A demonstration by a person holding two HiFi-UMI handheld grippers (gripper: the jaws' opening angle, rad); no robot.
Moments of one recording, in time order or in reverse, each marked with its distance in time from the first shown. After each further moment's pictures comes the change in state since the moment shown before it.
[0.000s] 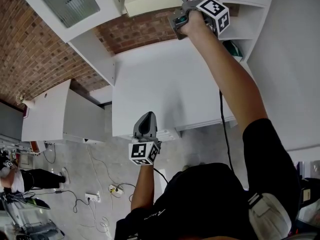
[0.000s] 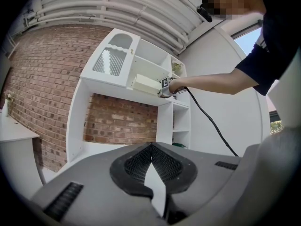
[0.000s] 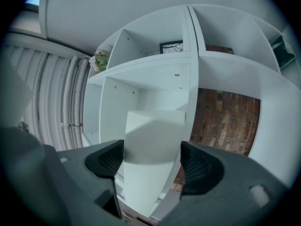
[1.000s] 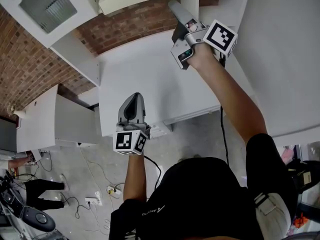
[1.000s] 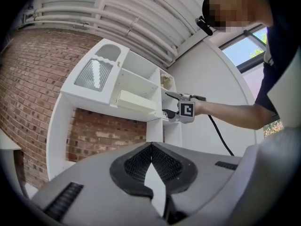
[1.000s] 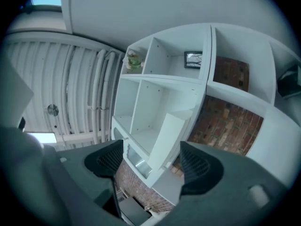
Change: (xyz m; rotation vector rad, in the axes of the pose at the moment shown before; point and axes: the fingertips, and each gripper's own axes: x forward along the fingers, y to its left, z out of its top) left arm 0.028 -0.041 0.080 0.047 -0.155 -0.129; right arm -0.140 0.044 -0.016 -0.196 0.130 0.195
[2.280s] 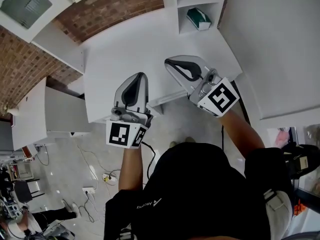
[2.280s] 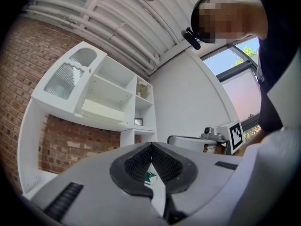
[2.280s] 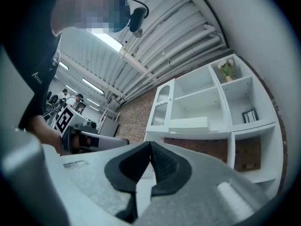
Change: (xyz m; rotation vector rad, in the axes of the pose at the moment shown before) left arm 0.012 -0.137 0.039 0.034 -0.074 -0.213; right arm -0.218 0.042 -0.111 -1.115 0.378 0.206
